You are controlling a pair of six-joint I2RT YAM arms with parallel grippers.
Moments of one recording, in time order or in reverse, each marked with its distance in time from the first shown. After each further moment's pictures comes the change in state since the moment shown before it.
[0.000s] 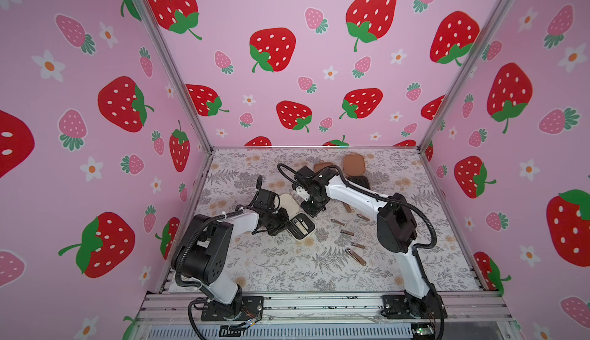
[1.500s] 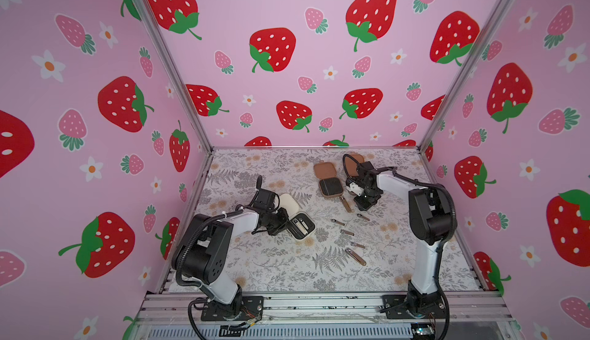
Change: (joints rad) left arm 0.003 0.005 0.002 0.001 0.009 0.000; right arm -0.526 -0.159 -0.480 0.229 0.008 -0.392
